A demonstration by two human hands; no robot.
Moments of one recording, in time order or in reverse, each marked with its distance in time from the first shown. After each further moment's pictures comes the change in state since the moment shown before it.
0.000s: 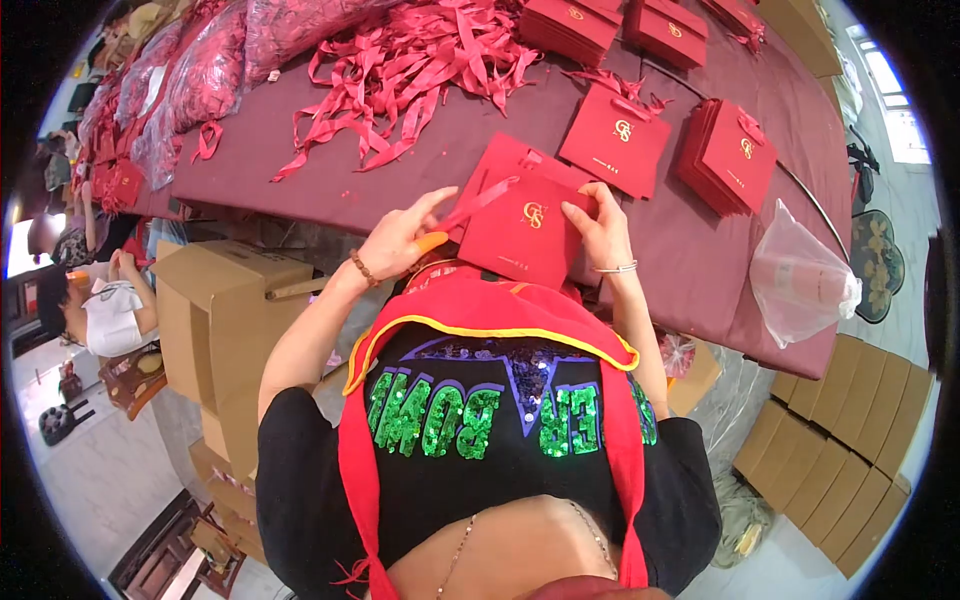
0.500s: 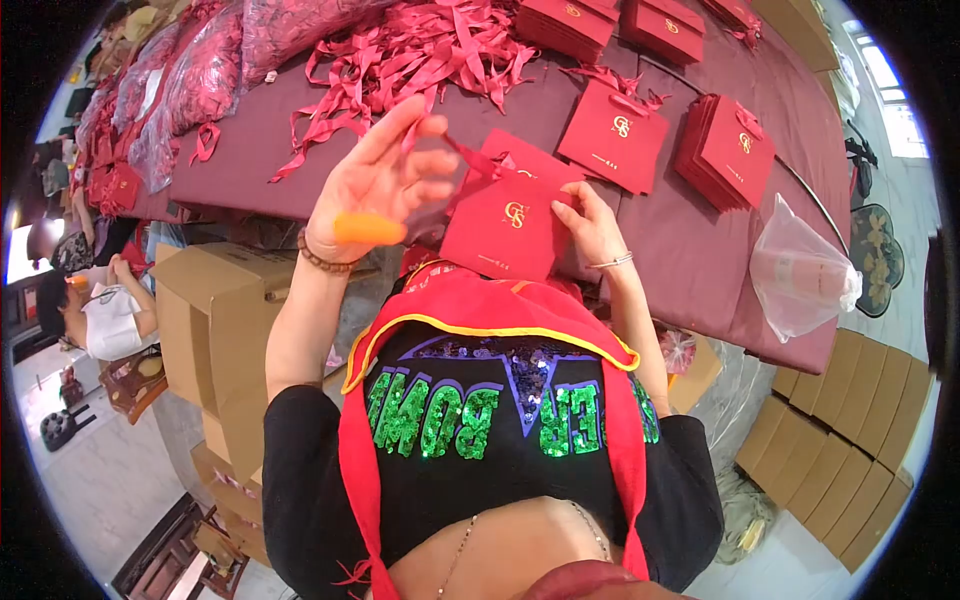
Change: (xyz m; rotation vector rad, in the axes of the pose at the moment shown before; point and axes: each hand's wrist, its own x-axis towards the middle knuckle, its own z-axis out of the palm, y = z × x) left_hand 0.000 0.085 -0.045 -1.257 -0.092 0.540; right_hand 0.002 -0.002 0.005 0.064 -0.163 0.045
